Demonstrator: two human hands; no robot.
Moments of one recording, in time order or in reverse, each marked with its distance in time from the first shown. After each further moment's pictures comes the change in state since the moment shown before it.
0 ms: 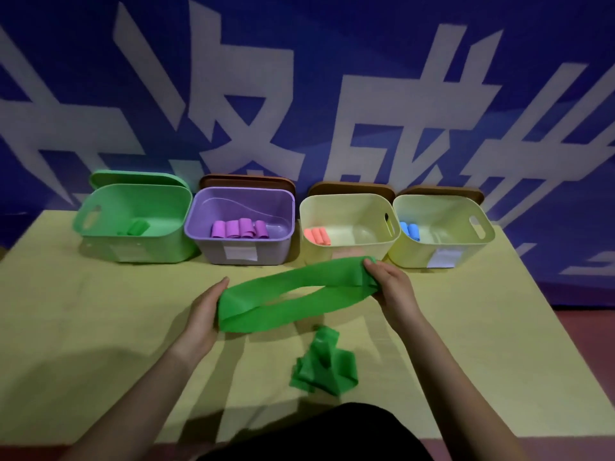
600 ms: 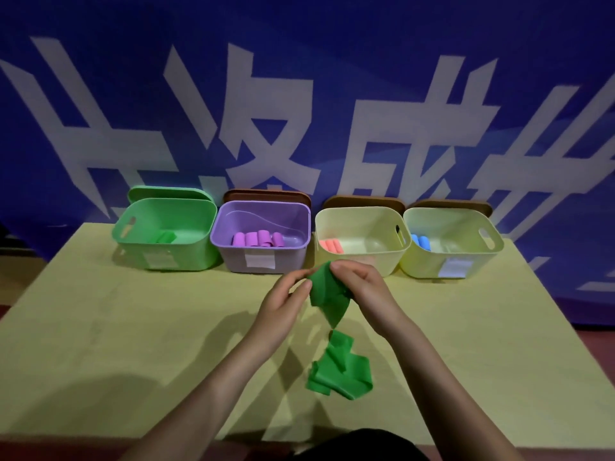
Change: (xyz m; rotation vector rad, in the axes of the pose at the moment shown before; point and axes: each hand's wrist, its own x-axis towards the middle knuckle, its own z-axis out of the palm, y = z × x) left_hand -0.101 0.024 0.071 0.414 -0.274 0.518; right_hand -0.065 -0.040 0.072 -0.185 -0.364 -0.225
